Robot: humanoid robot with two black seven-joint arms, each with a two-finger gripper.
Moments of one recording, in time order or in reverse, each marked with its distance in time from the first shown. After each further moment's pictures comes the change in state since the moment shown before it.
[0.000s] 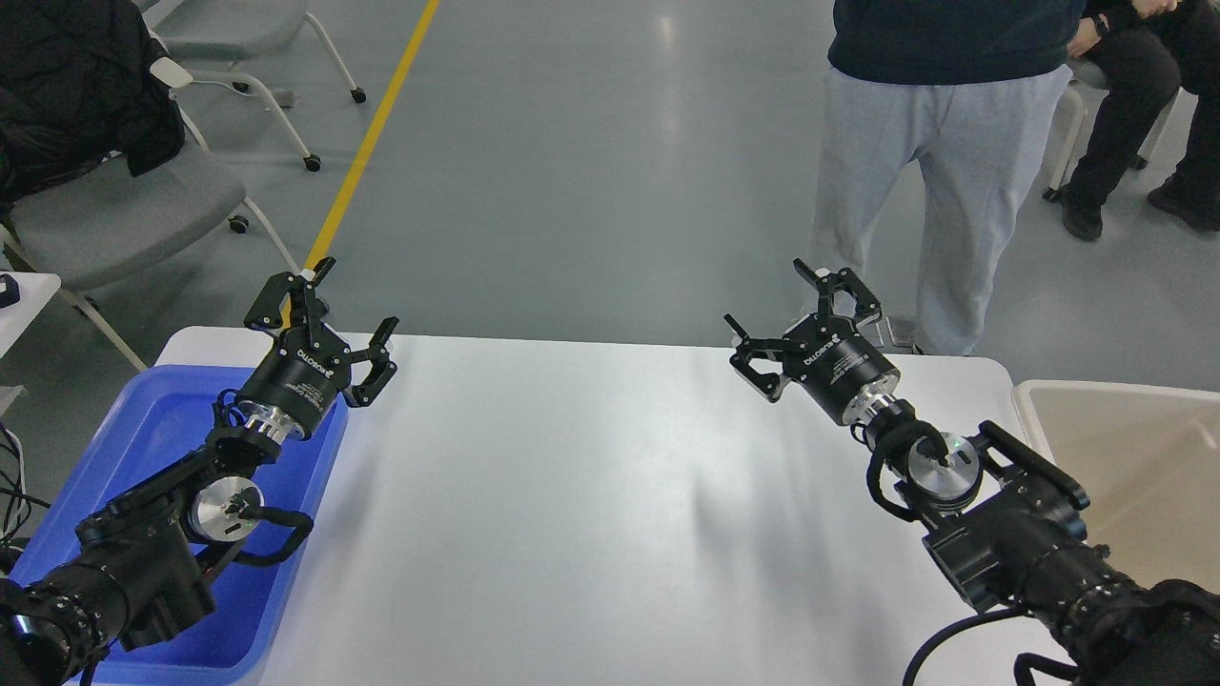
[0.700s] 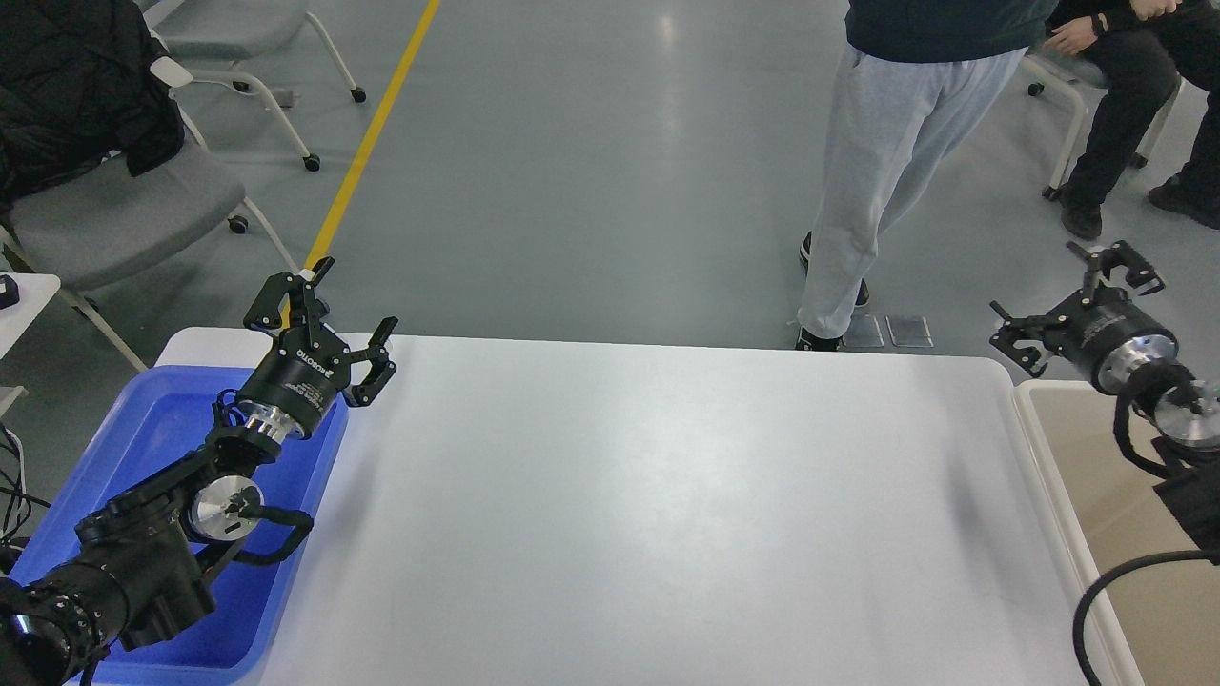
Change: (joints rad) left arm 0.000 0.000 0.000 0.000 -0.001 0.000 0.000; right arm 0.144 -0.336 -0.116 -0.242 0.036 -0.131 -0.043
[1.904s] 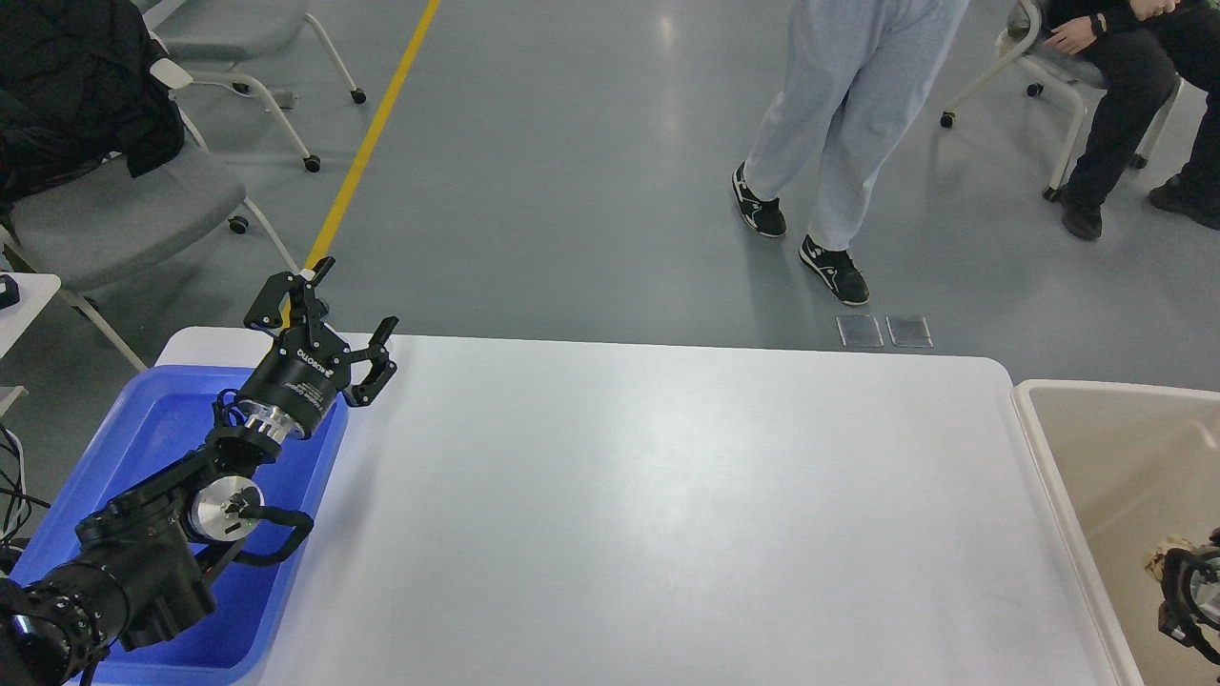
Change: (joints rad) left arm 0.000 0.000 0.000 0.000 0.000 0.000 0.000; right arm -0.258 -0.068 -0.536 -0.052 0.128 -0.633 -0.004
